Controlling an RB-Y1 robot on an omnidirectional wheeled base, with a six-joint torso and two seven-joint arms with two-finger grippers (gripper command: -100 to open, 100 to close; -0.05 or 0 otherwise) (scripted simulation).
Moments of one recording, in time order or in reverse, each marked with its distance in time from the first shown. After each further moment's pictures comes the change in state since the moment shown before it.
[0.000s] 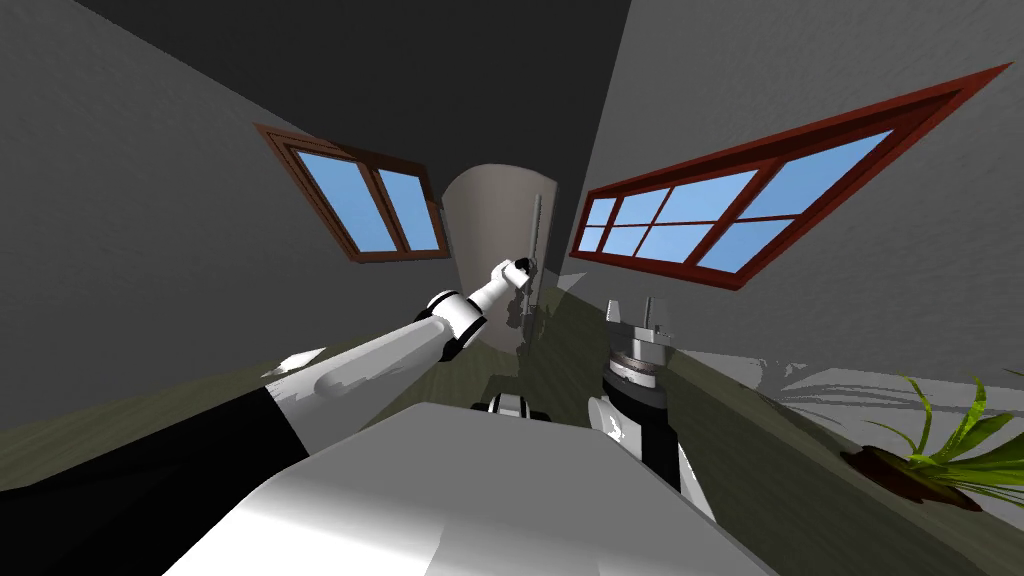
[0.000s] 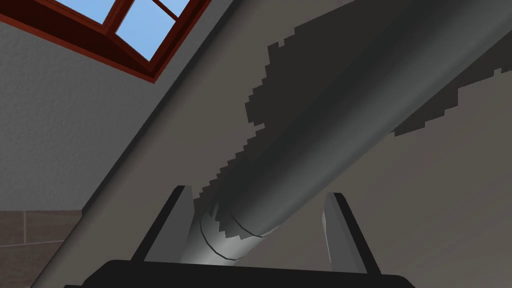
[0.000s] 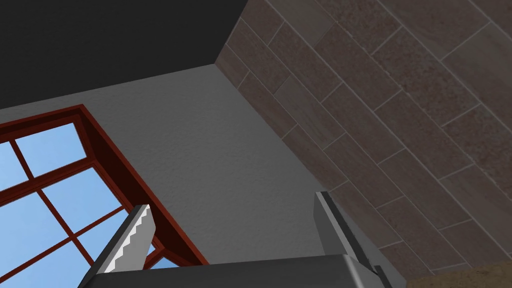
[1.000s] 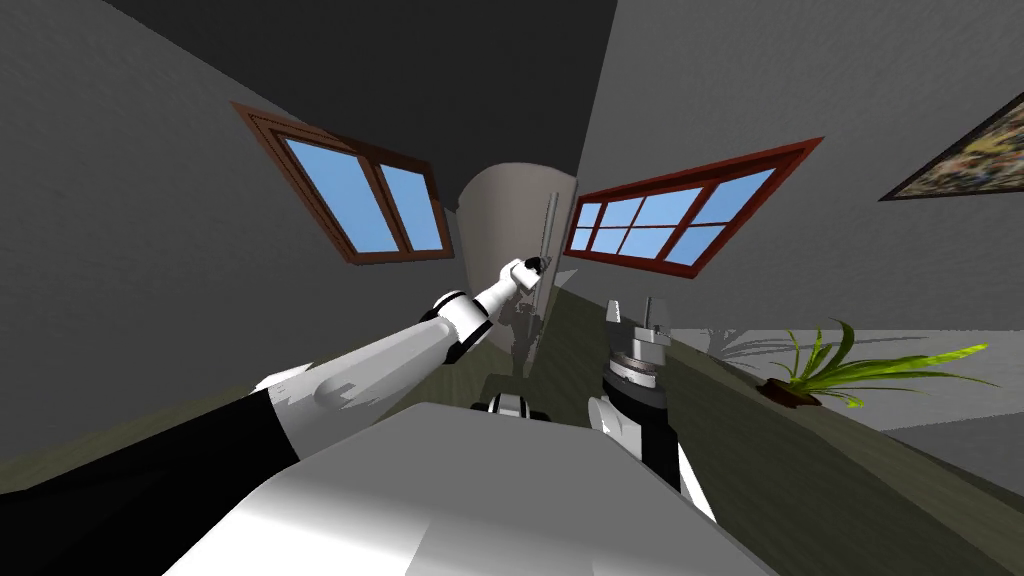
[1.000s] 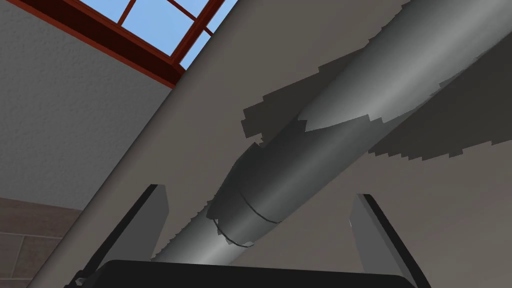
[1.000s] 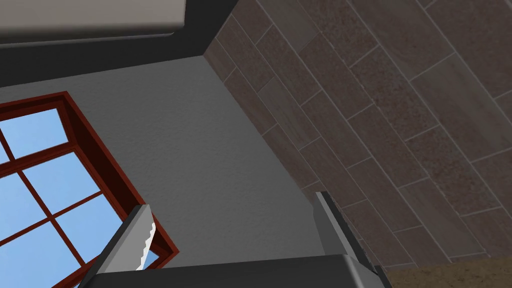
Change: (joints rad) left arm -0.028 -0.055 -0.053 -0.041 0.073 0.018 -0.025; right arm 0.000 0.000 0.000 0.000 0.000 0.000 0.000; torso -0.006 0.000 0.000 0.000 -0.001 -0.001
